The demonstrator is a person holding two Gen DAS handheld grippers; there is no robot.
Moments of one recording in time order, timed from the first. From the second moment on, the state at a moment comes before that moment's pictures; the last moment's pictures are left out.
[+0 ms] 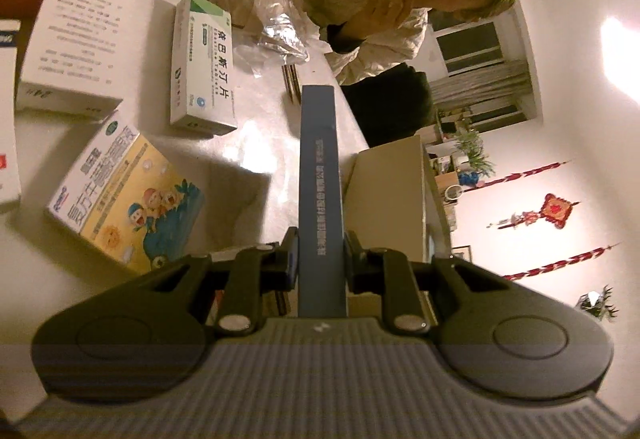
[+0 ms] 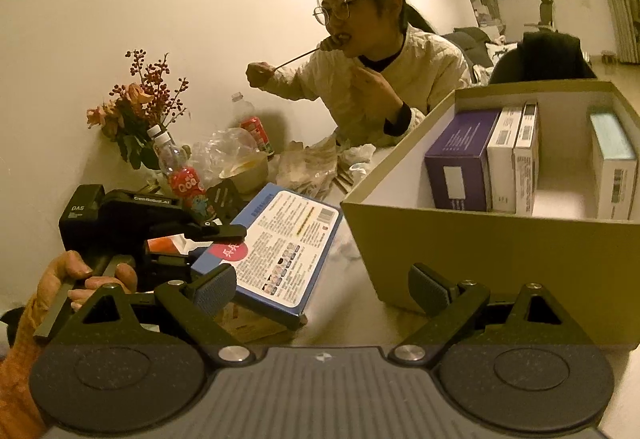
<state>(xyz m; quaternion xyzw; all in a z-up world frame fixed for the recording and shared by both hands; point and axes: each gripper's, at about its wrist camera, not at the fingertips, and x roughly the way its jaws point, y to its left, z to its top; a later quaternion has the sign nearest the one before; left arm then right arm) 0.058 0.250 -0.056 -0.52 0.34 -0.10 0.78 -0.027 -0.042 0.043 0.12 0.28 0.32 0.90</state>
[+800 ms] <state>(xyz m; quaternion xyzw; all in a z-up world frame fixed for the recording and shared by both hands) 0.003 0.243 -0.040 -0.57 0.29 -0.22 0.74 -0.011 -0.048 0.021 0.32 0.32 0.37 0.81</state>
